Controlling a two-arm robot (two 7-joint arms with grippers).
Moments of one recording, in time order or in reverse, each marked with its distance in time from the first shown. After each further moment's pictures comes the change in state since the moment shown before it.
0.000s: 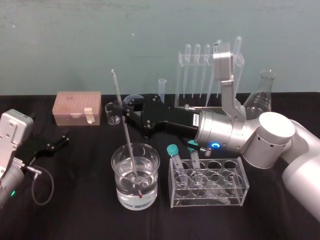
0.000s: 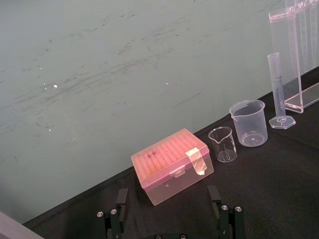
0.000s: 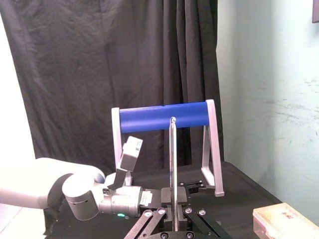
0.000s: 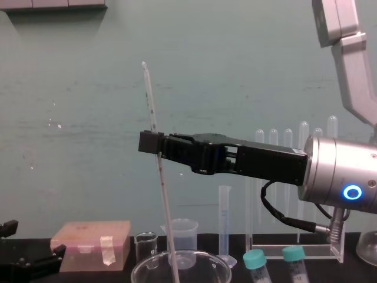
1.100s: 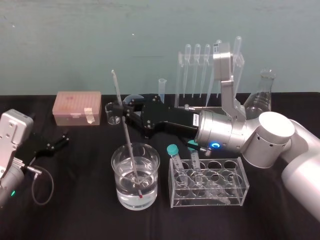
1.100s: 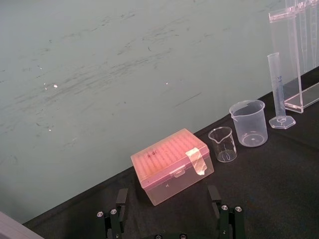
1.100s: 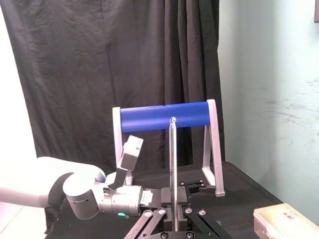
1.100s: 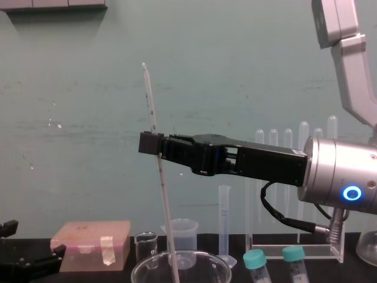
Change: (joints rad) left arm 0.000 0.000 0.000 0.000 0.000 0.000 0.000; right arm 0.004 -0.004 0.000 0.012 -0.002 -0.005 0.012
